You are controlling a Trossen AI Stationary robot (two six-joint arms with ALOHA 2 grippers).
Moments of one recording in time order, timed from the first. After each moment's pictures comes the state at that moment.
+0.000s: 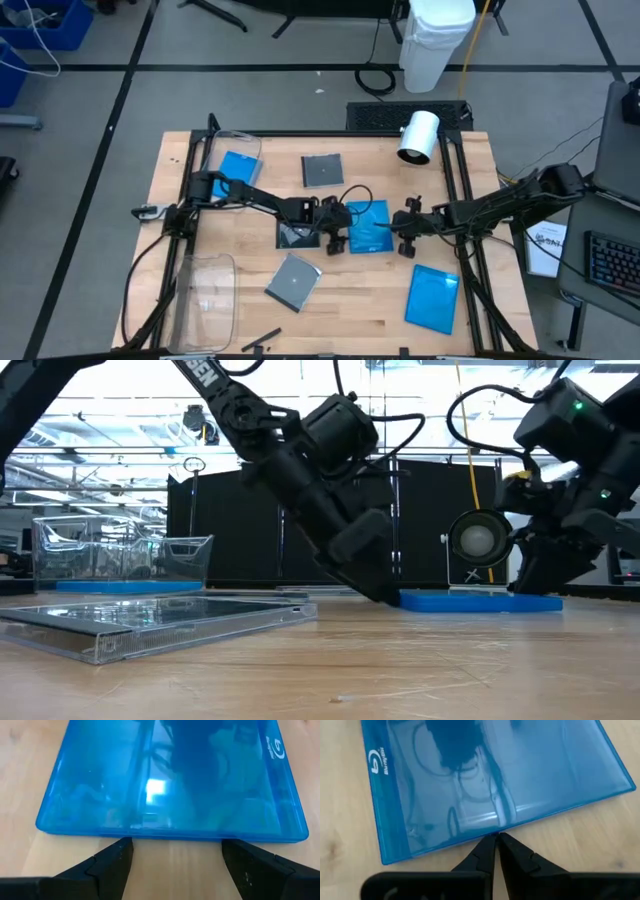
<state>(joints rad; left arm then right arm) 0.00 2.15 1.30 -0.02 -0.02 -0.09 0.15 1.15 0.27 -0.08 0.21 0.30</state>
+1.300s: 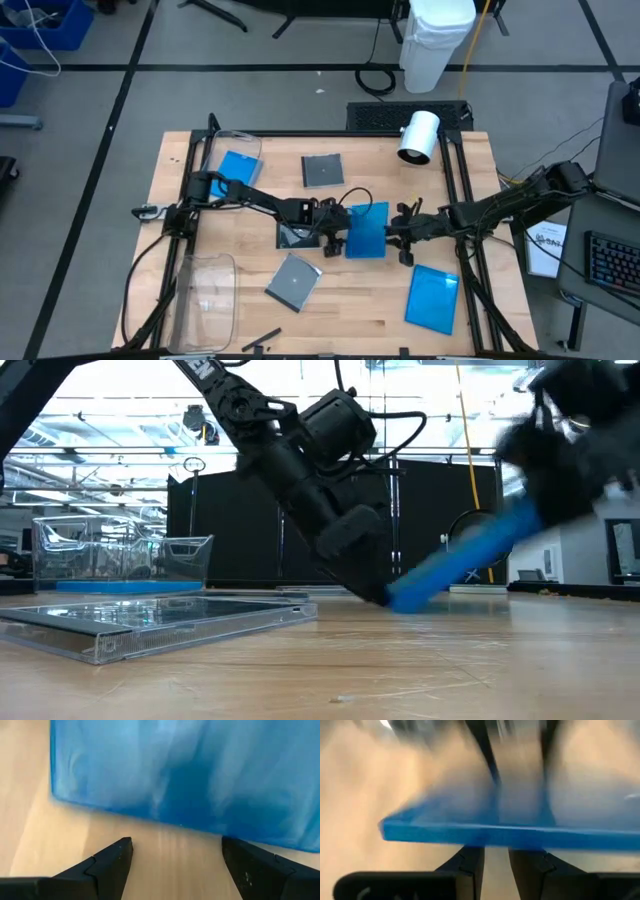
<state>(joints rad) -0.01 2.15 1.30 -0.06 -0.03 -0.08 0.24 1.04 0.32 0.06 0.15 0.29</state>
